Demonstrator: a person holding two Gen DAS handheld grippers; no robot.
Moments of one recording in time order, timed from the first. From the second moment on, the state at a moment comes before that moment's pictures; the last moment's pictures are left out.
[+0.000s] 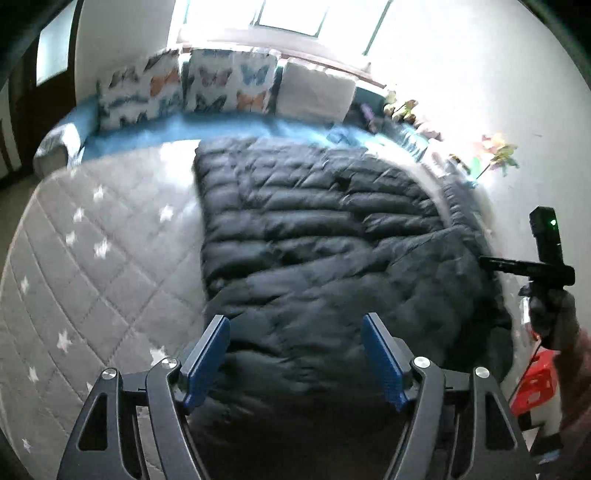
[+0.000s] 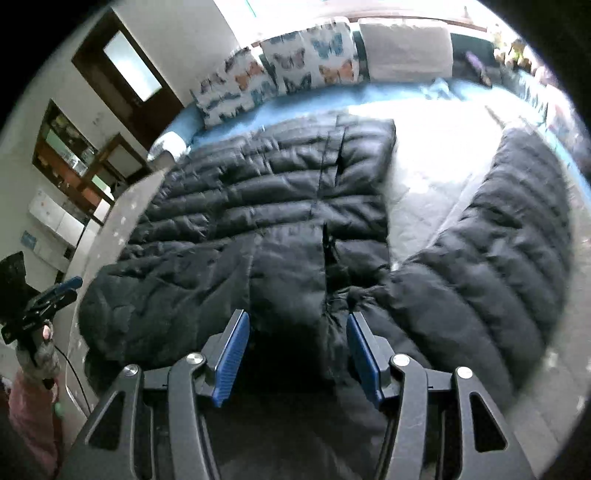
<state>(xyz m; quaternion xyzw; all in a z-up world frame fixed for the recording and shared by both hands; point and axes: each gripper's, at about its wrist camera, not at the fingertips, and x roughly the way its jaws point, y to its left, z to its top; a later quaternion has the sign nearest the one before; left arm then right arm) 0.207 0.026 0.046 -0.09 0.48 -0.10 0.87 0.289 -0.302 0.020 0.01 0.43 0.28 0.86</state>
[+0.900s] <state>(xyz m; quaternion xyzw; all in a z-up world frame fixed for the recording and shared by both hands) 0.186 0.039 0.094 -0.02 0.45 -0.11 0.88 0.222 -0.304 0.066 -0.09 0.36 0.29 0.88</state>
